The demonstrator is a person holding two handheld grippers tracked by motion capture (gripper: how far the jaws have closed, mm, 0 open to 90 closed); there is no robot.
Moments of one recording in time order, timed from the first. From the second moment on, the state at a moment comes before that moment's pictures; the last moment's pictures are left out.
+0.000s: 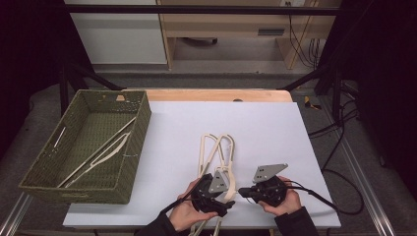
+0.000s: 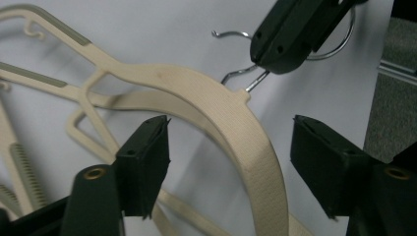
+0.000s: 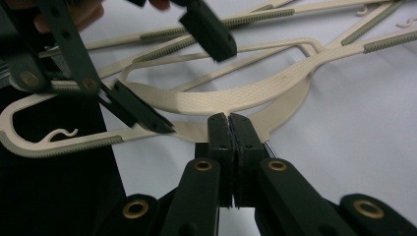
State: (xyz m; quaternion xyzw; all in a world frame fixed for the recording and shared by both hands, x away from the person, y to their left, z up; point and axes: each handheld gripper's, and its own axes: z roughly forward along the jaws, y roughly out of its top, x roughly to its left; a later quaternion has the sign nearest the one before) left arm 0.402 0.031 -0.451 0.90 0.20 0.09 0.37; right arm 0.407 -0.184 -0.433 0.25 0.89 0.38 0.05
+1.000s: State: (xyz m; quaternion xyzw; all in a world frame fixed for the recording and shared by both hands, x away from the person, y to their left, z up) left arm 0.391 0.036 -0.435 0.89 0.26 0.09 0.36; right arm 0.392 -0.217 -0.384 0.27 0.81 0.51 0.11
